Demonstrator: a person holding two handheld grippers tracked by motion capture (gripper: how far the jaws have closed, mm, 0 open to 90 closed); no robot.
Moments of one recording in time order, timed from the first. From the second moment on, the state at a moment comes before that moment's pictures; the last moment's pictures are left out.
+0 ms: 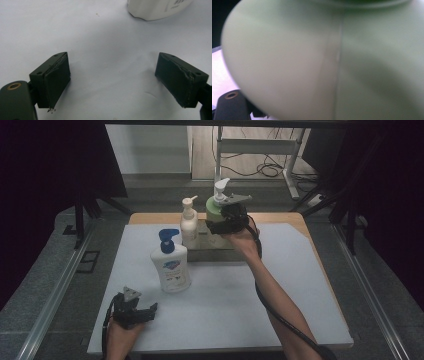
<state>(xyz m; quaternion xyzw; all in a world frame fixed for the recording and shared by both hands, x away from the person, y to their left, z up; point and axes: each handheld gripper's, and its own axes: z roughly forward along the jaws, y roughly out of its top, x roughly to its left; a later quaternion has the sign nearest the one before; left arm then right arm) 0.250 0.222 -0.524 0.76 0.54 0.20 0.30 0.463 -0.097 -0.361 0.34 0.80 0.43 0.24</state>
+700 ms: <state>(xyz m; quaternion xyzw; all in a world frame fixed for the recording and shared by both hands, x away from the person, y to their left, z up) 0.250 0.222 -0.524 0.76 0.54 0.20 0.30 0.471 -0.087 -0.387 0.35 0.81 0.41 0.22</state>
